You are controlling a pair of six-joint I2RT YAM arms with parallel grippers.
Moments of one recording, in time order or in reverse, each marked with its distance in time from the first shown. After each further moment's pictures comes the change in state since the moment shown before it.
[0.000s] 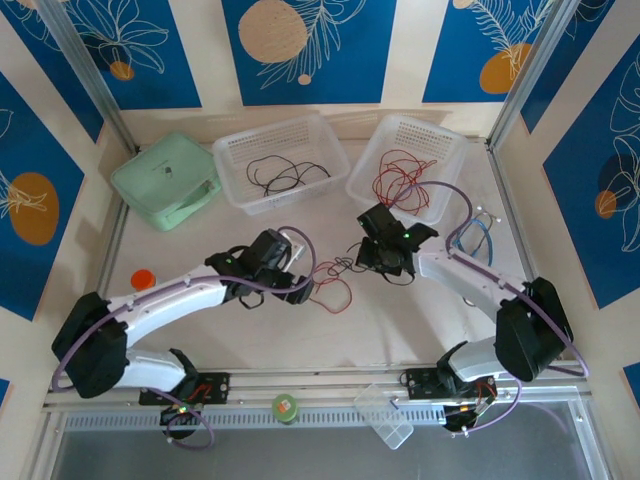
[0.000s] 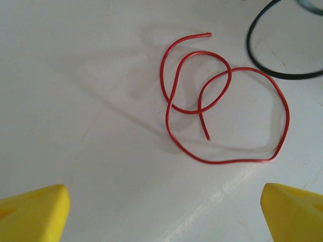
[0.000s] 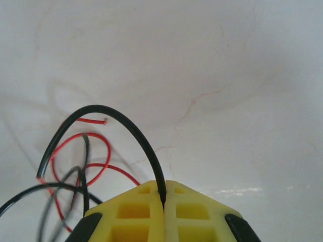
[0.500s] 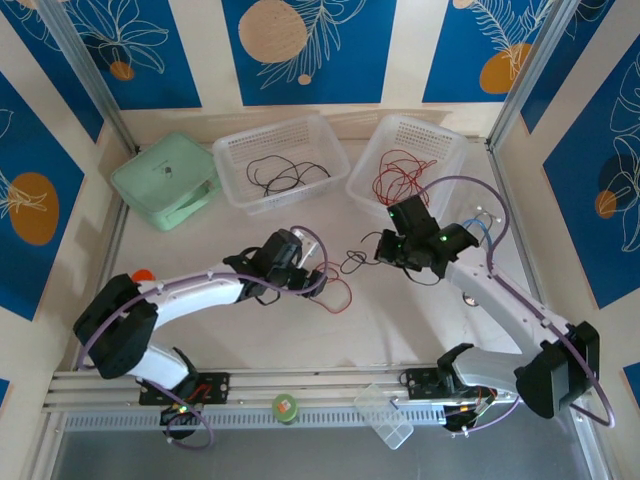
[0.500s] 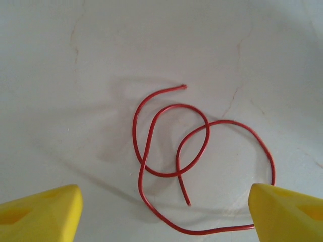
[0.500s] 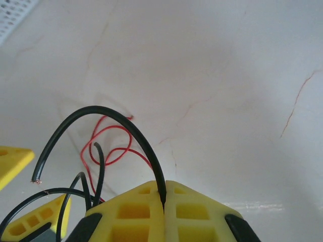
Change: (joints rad) left arm -0.012 0.102 -0.030 0.285 0.031 0.000; right arm -0.095 -0.225 0.051 -0.130 -0.069 -0.092
